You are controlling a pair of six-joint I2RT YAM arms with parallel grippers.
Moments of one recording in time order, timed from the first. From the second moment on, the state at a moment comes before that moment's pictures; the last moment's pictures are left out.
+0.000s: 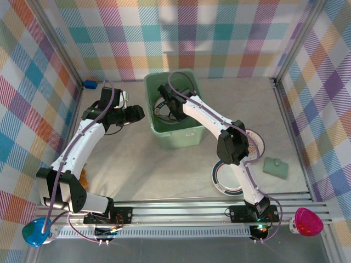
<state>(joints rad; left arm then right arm) -0.20 1.40 1.27 -0.73 0.23 -0.49 0.74 2.30 2.23 -1.06 0.37 1.63</state>
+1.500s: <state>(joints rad) -0.20 1.40 1.26 -0.73 0.25 -0.53 0.72 2.35 2.26 -0.99 0.26 1.36</state>
